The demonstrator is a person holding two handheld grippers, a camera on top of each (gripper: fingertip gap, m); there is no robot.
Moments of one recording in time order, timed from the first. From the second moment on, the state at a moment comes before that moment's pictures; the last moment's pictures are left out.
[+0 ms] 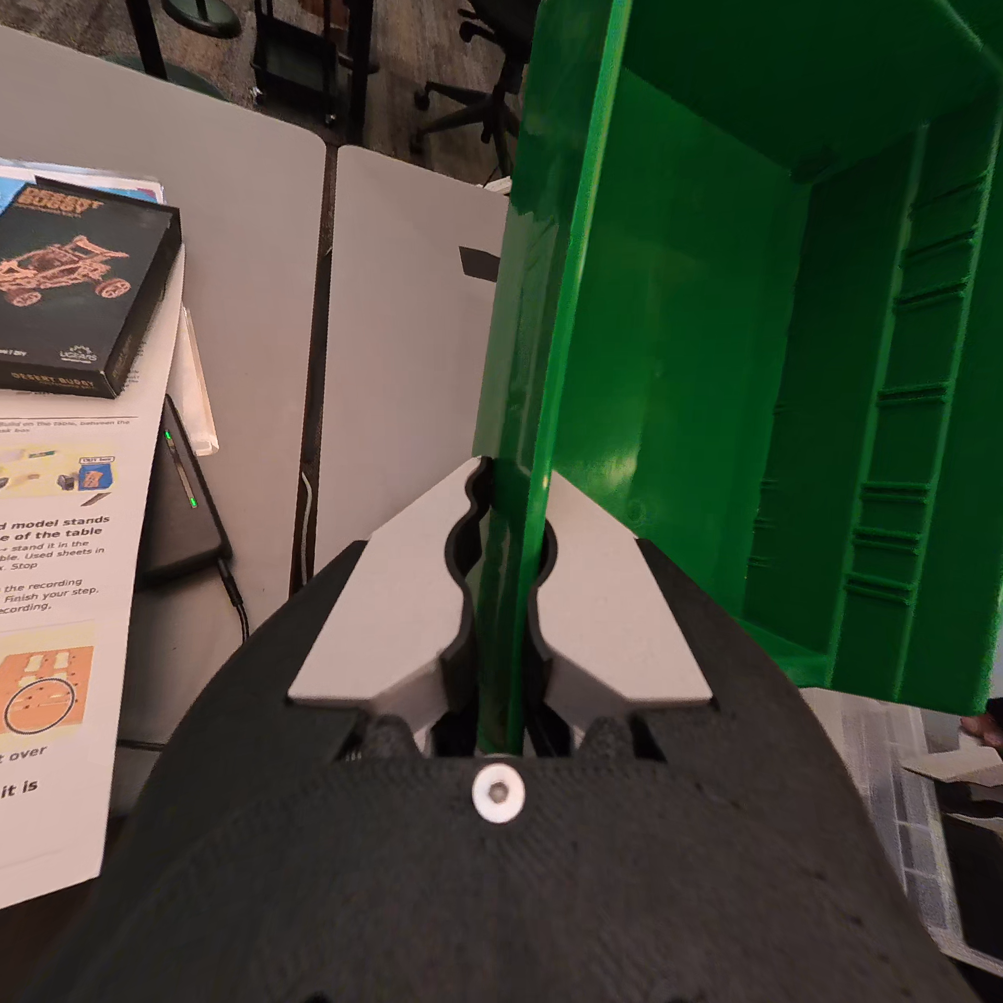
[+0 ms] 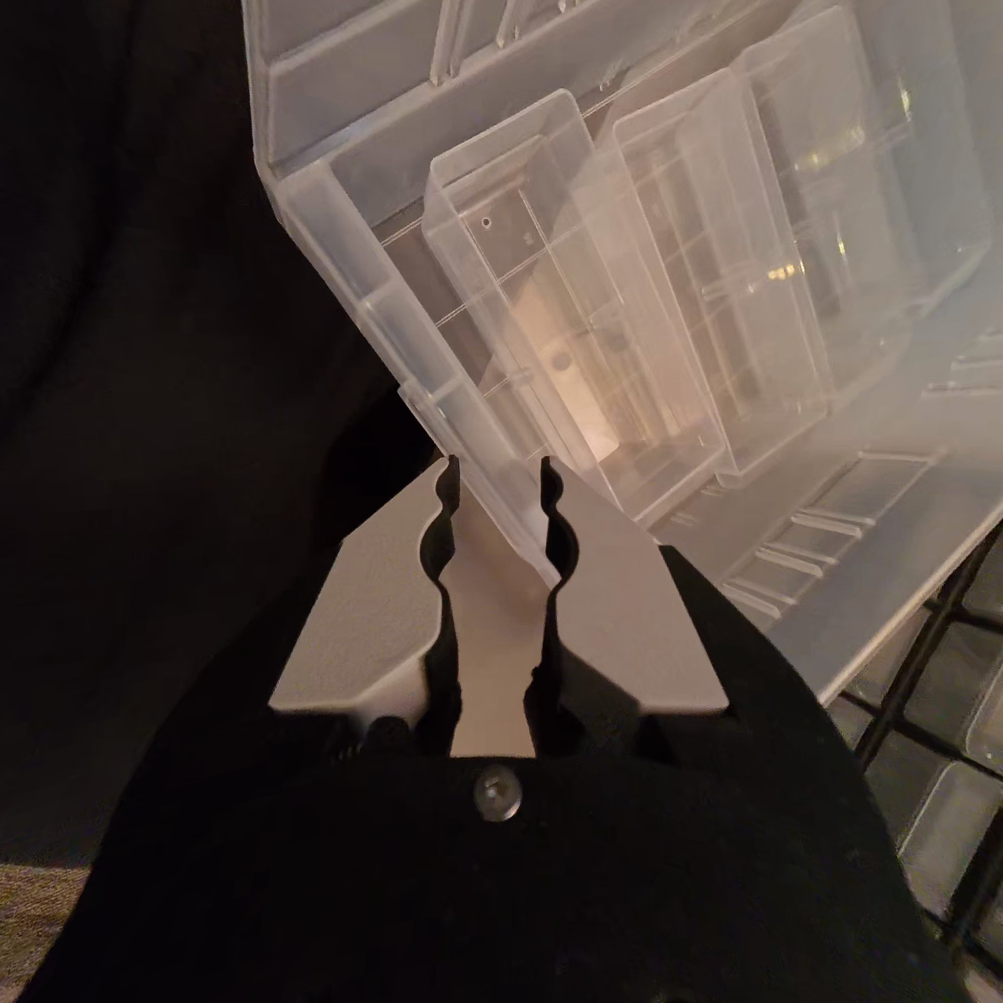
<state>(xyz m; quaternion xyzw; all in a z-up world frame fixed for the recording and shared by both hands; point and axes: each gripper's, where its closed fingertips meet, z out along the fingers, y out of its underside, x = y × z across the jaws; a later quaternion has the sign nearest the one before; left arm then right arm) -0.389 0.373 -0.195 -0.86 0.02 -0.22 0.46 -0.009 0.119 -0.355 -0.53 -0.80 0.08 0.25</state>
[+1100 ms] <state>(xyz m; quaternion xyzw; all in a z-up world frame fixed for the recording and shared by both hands) -0.370 0.335 -0.066 -0.77 0.05 -0.25 0.58 -0.203 0.244 -0.260 -0.70 -0.55 0.21 0.41</state>
